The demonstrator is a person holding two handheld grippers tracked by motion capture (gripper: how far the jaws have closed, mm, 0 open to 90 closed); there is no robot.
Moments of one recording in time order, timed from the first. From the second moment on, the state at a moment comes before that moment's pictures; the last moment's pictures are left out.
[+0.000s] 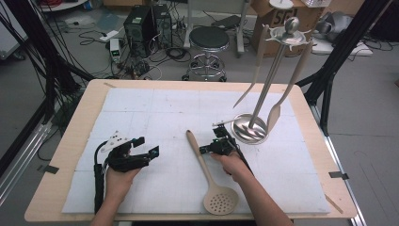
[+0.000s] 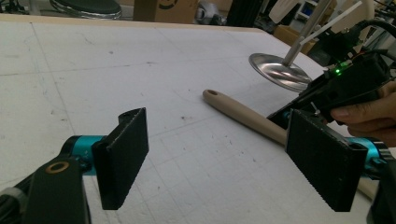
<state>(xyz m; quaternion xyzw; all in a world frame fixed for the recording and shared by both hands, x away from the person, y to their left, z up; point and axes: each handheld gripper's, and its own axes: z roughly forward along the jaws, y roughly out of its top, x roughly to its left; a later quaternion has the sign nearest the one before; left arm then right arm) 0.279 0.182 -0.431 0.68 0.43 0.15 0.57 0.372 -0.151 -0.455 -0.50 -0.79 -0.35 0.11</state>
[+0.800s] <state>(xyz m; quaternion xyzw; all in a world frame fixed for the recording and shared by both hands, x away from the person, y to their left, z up) 0.277 0.184 -0.431 0.68 0.43 0.15 0.57 0.322 -0.139 -0.433 -0.44 -0.83 -0.33 0.12</state>
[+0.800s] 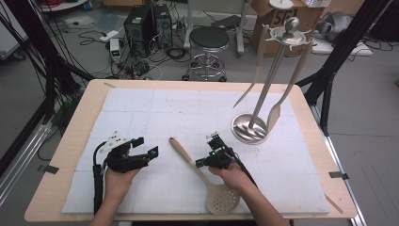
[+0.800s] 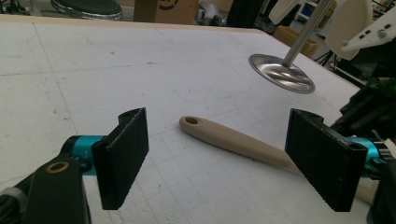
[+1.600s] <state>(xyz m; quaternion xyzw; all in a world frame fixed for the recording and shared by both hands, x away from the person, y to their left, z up) 0.277 0.182 -0.431 0.69 0.43 0.15 0.57 0.283 -0.120 -0.437 -0.37 -0.89 -0.24 0.14</state>
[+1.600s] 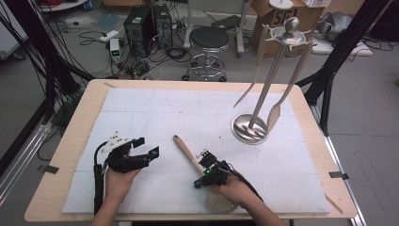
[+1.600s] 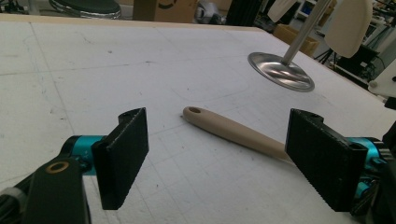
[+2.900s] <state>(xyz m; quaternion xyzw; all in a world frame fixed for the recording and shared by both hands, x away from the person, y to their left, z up) 0.279 0.180 -0.432 0.69 0.43 0.15 0.57 0.340 -0.202 -0.425 -0.48 -0.81 -0.32 0.13</state>
